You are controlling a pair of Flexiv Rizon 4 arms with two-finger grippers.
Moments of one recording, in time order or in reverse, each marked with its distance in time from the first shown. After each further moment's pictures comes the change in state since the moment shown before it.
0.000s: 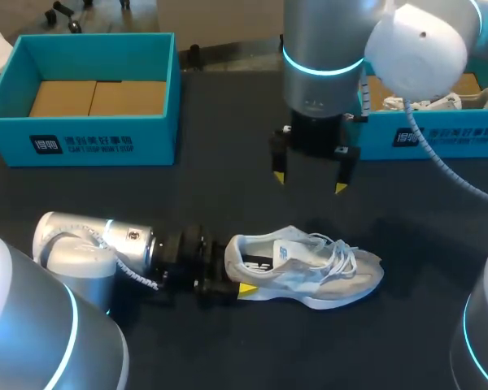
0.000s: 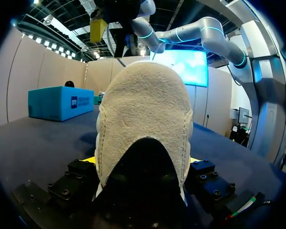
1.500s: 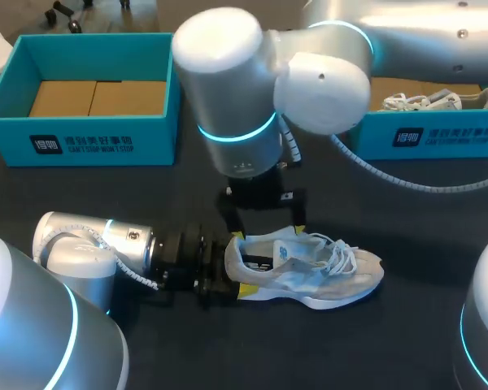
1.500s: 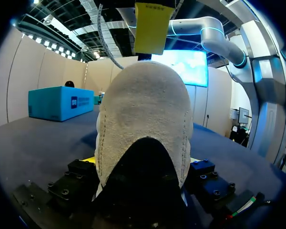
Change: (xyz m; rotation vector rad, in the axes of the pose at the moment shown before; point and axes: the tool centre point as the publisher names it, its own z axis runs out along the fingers) left arm 0.000 0.000 0.000 0.000 0.000 0.000; right arm 0.041 -0.084 0.042 0.017 -0.172 -0.257
